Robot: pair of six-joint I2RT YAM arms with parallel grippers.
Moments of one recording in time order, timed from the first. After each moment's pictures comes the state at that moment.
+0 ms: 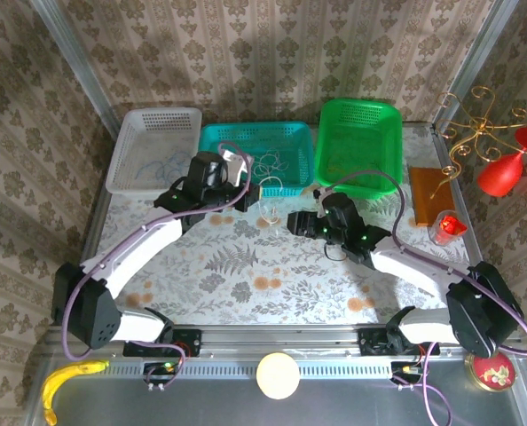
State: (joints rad) left arm -0.60 1.35 1.11 -0.32 0.37 -0.28; right arm 0.59 1.29 0.70 0.00 -0.08 0.60
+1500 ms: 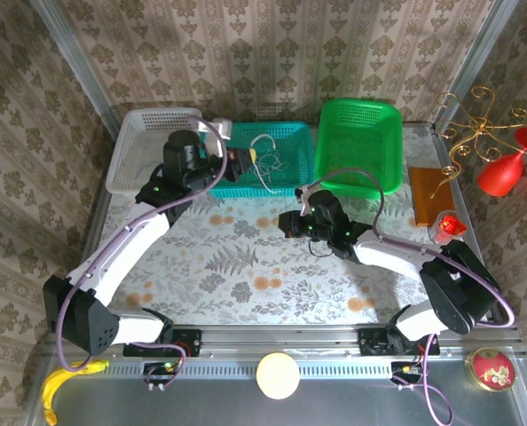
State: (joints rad) left arm -0.49 1.32 1.22 -0.14 0.42 -0.49; right arm 0.63 1.47 0.74 0.19 -0.21 0.65
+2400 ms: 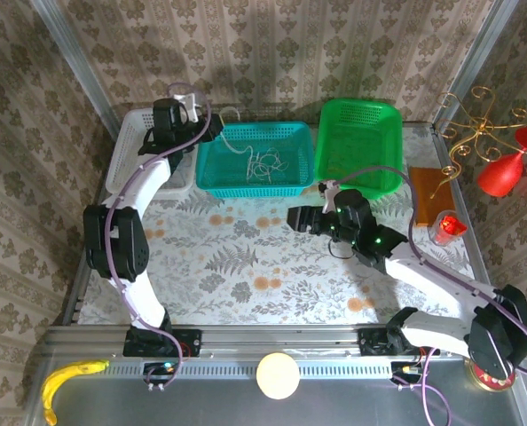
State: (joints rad) left arm -0.20 1.82 1.52 -0.07 0.47 -0.39; right arm 0.59 1.12 0.73 -0.06 -0.13 0.60
